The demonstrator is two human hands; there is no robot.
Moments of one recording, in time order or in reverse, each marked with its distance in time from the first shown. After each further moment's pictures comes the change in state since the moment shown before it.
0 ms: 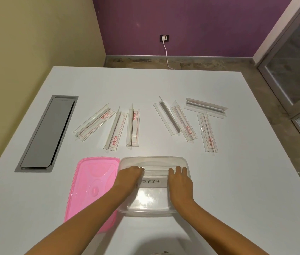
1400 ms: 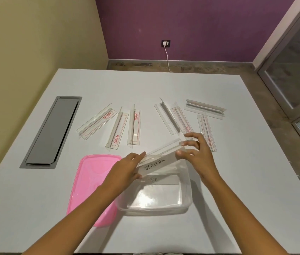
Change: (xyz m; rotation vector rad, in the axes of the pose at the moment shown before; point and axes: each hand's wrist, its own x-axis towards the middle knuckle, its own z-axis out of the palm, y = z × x) left_hand -0.041 0.001 -0.044 -0.207 0.231 0.092; right_hand 0.009 0.051 -0.090 1.384 0.070 -0.022
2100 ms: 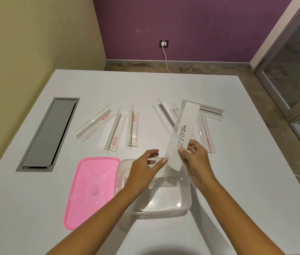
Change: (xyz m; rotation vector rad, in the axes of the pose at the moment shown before) left_hand 0.021 0.055 0.011 -0.853 0.152 -0.255; right_hand 0.002 -0.001 0.019 0.312 0.120 0.167
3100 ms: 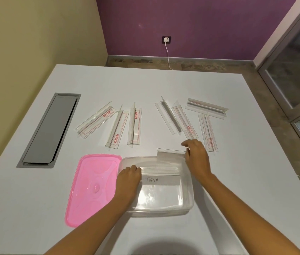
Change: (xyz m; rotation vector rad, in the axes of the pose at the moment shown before) left_hand -0.006 -0.063 -0.010 1.198 -0.018 0.118; right_hand 0.055 0.047 -0.022 -1.156 0.079 -0.574
